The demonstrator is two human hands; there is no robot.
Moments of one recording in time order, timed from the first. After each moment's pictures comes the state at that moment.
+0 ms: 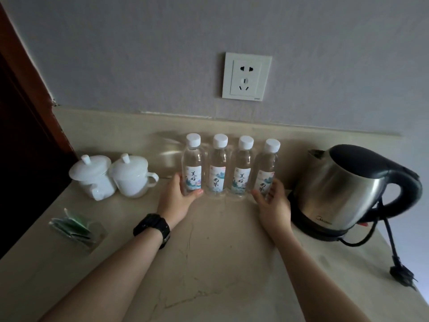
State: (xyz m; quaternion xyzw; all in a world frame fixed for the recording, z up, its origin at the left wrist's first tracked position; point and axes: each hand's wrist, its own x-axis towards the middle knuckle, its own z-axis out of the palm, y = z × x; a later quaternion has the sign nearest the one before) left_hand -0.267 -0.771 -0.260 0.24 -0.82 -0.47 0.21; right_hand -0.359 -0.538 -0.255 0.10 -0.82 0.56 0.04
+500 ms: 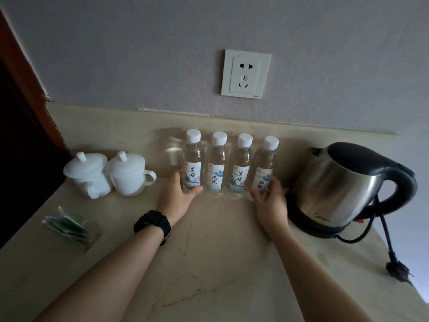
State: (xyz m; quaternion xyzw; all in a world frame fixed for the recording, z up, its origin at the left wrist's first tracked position) left_hand -0.275 -0.770 -0.259 0.24 -0.82 -0.47 0.21; right_hand -0.363 -0.544 -0.258 0.09 -0.83 0.55 0.04
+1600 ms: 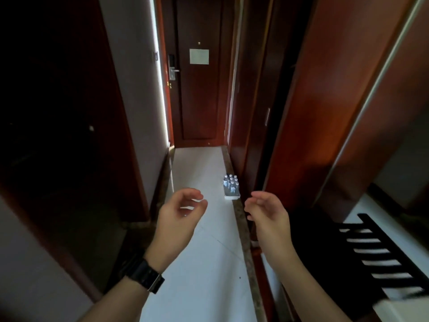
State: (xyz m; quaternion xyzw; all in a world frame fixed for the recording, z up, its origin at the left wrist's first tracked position) left_hand 0.470 -0.856 -0.173 0.56 -0.45 -0.23 0.65; right_hand 0.291 -0.902 -0.157 0.51 -0.41 0.55 -0.52
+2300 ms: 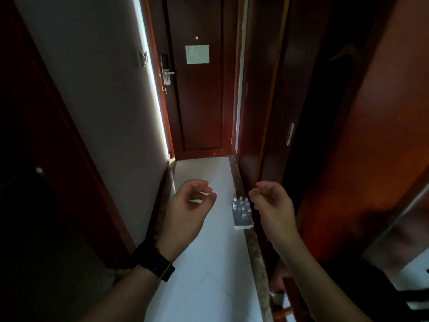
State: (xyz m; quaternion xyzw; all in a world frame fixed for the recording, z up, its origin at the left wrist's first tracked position) left_hand 0.586 -1.284 -0.181 0.56 -0.47 -0.23 0.64; right_hand 0.414 -1.345 -0.179 0.53 -0.43 0.54 -0.49
